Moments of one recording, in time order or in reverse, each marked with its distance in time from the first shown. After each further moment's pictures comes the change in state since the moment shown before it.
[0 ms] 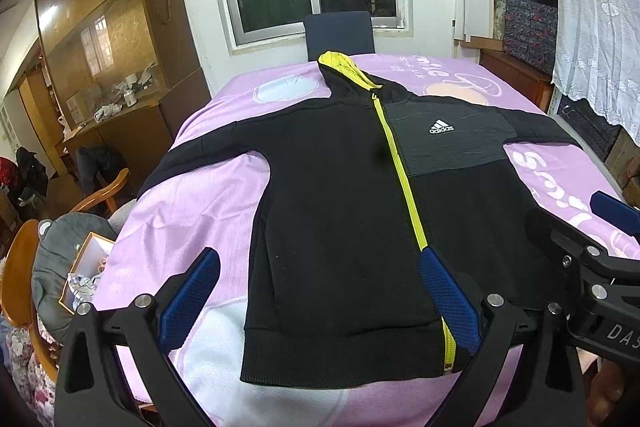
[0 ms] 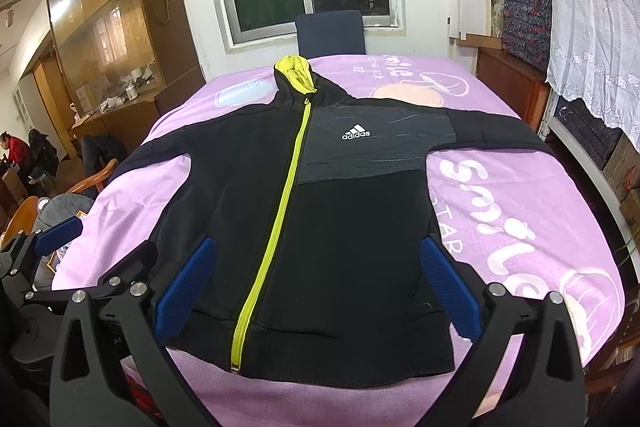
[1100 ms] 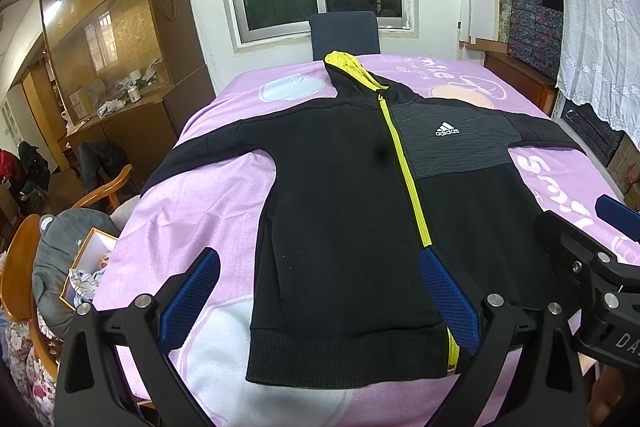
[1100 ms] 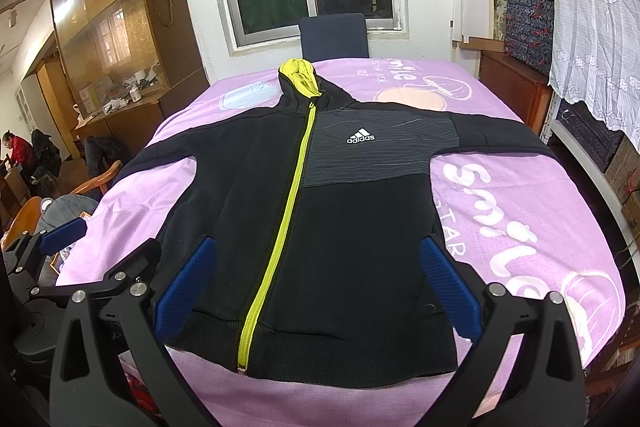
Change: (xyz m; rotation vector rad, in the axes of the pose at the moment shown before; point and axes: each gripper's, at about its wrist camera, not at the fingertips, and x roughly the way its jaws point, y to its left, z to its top) left arm 0.000 0.007 0.001 -0.016 0.003 0.006; right arm -0.002 0.003 0.001 -0.006 -0.011 0.007
